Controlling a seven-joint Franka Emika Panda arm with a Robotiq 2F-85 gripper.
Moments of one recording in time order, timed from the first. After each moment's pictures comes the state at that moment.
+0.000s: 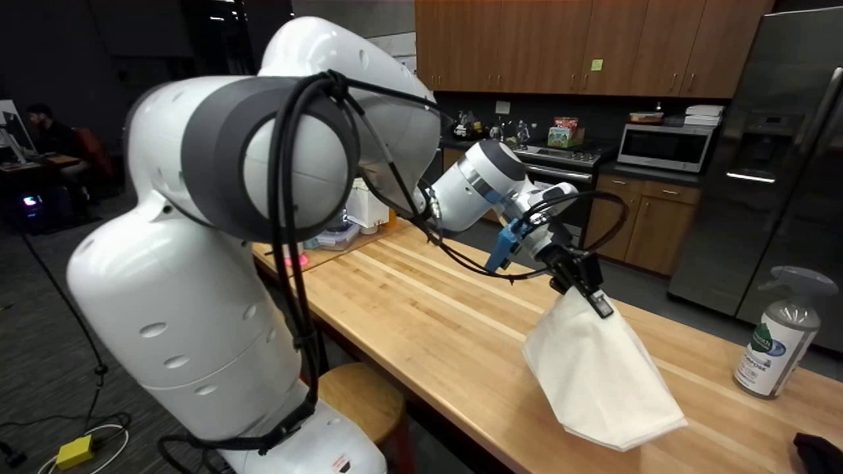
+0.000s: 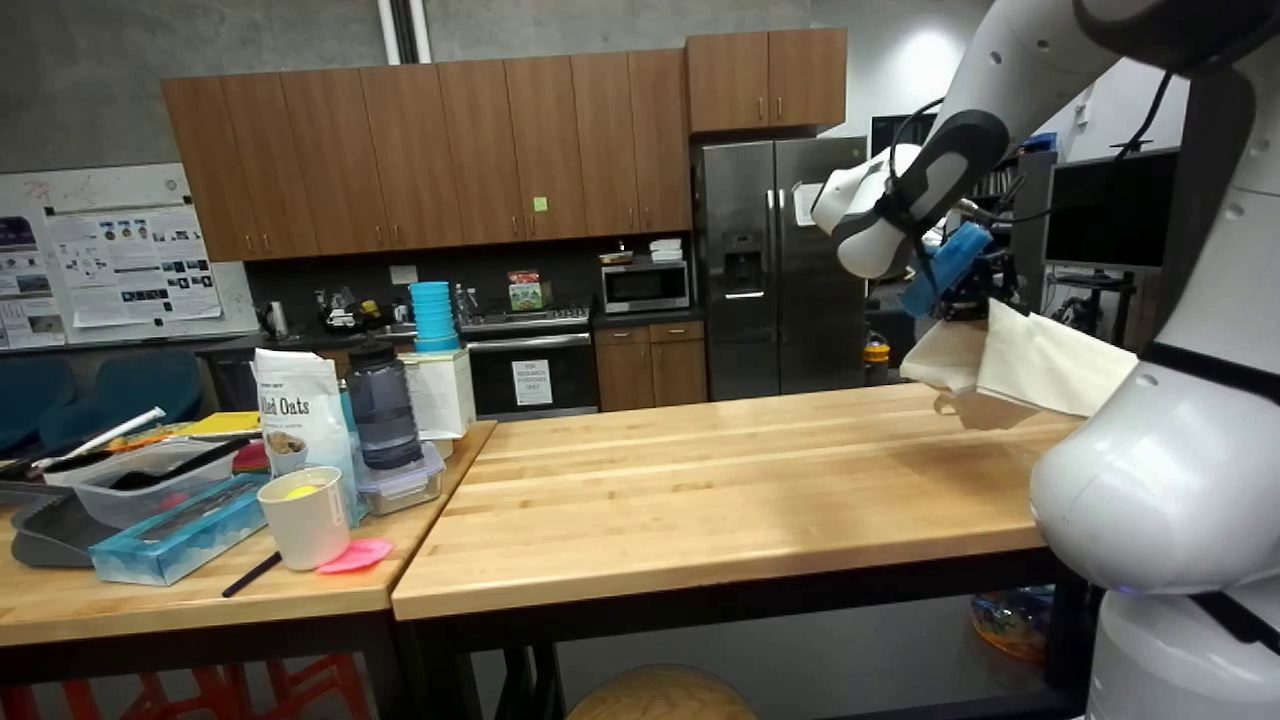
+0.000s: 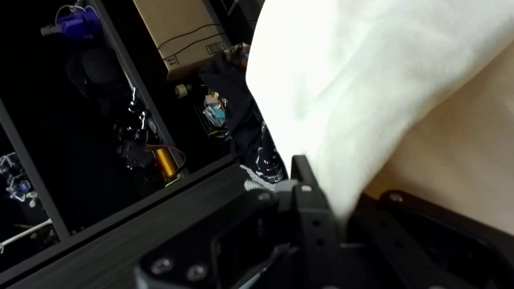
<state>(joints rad) -0.06 -0.20 -0.08 -2.23 -0.94 1.64 0.83</state>
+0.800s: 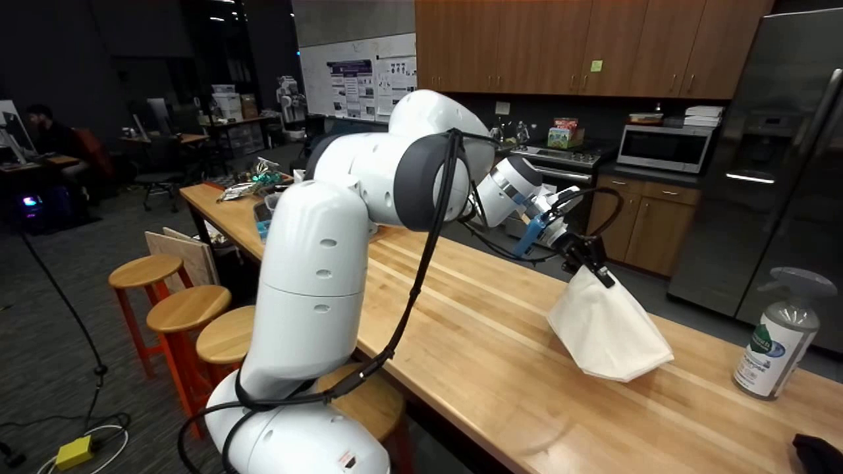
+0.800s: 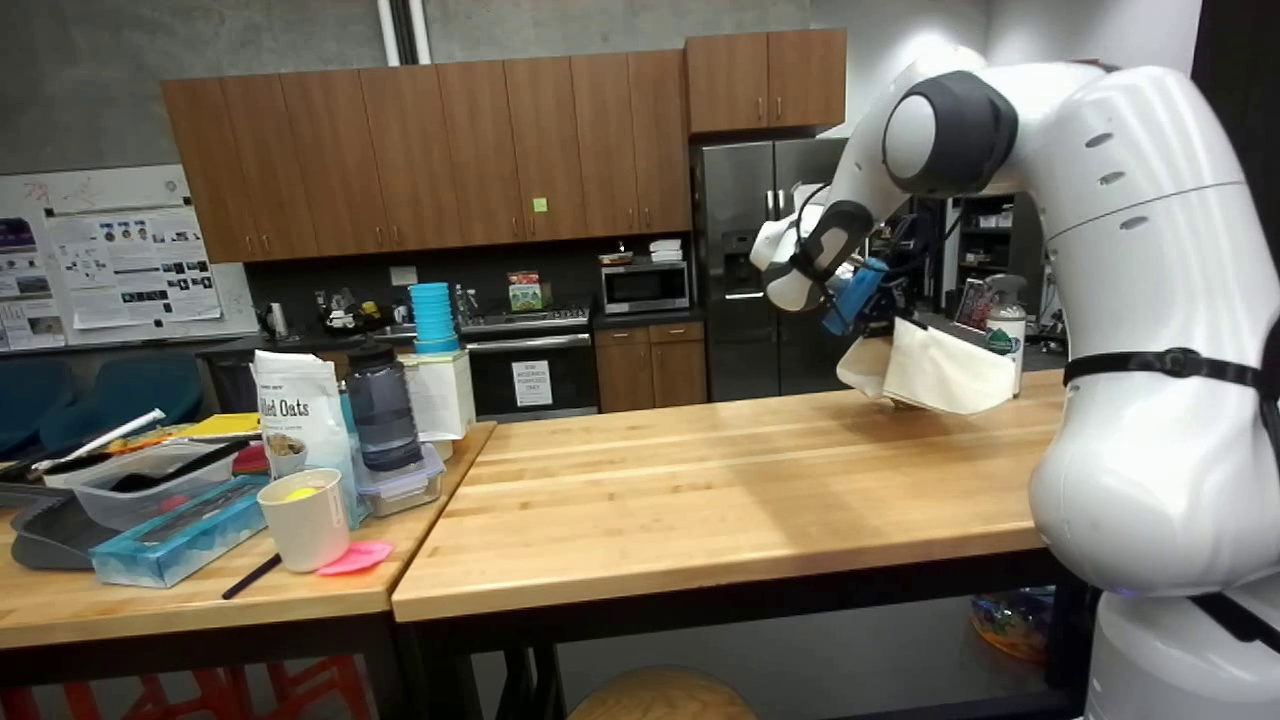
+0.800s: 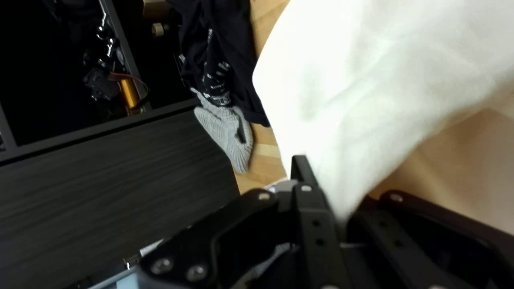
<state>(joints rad) -0.02 0.37 -0.06 -1.65 -0.94 1.61 0.72</state>
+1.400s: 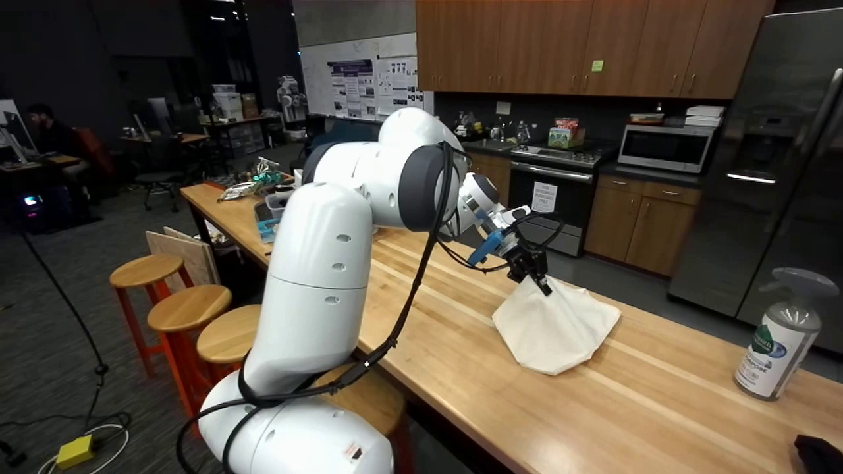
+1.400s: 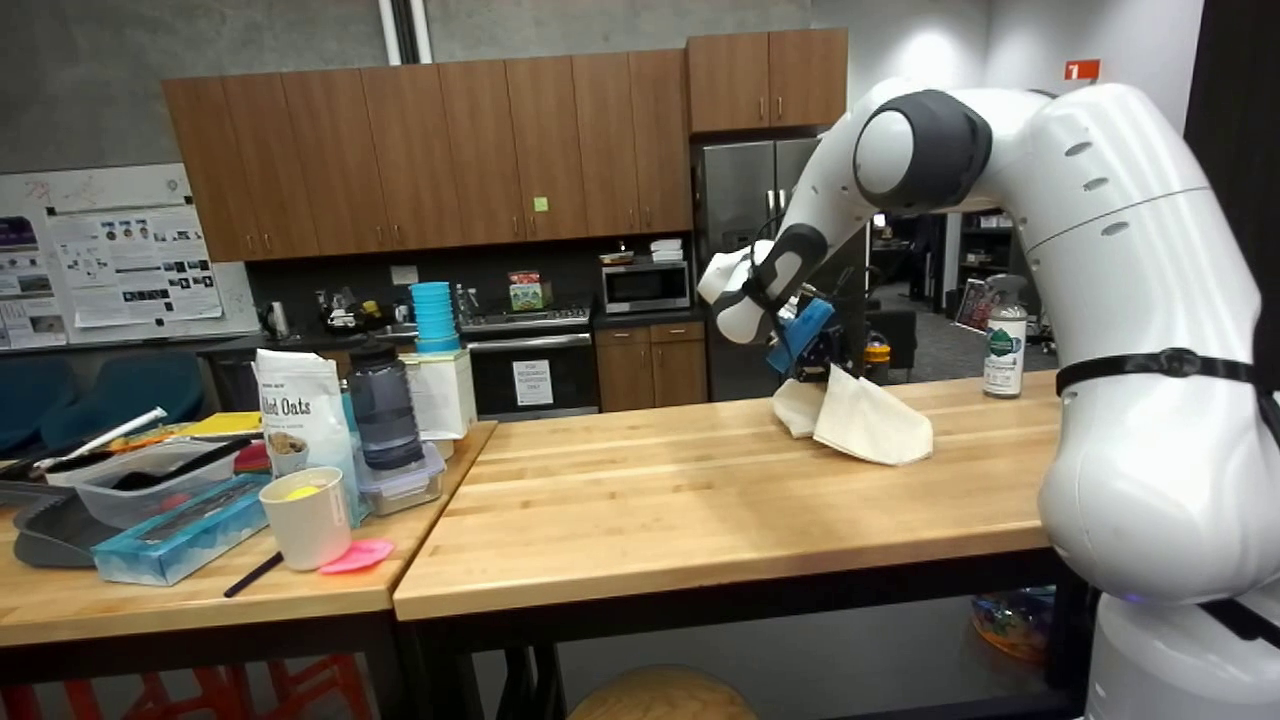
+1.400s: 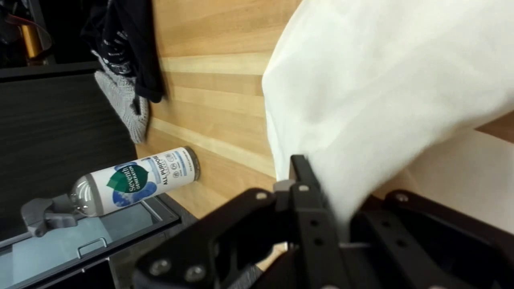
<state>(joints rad) 0.07 0.43 0.01 -1.68 -0.83 1.70 0.69</state>
